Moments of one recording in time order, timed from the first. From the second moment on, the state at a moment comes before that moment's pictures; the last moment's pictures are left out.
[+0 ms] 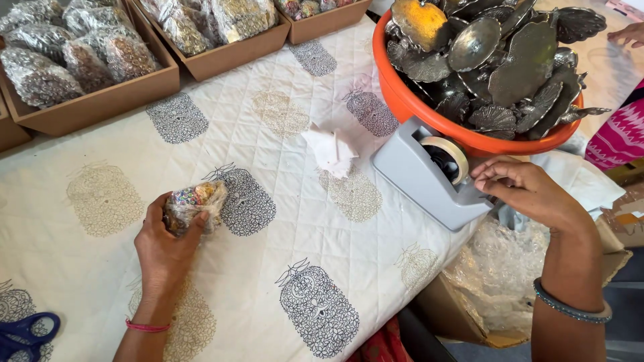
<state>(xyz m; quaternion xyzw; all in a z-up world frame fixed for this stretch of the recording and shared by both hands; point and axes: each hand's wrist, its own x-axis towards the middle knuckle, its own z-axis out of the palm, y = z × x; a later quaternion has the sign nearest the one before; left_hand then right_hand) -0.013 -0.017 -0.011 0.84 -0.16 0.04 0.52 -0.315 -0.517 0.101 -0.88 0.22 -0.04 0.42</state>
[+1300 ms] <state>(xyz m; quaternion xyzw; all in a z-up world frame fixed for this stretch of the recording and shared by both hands) -0.005 -0.011 -0.022 0.82 -0.09 -0.01 0.57 -0.368 -0.582 -0.047 -0.95 0.20 -0.05 0.25</state>
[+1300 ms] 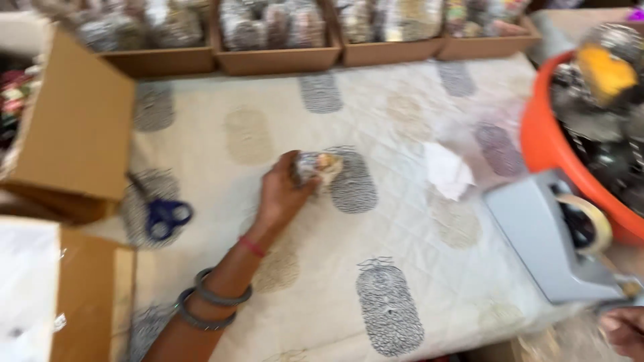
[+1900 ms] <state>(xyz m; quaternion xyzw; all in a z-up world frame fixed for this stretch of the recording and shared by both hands) -0.004 -0.008 -0.015 0.82 -0.14 0.04 0.55 -0.034 -0.208 0.048 -0.91 -0.18 -0.02 0.37</state>
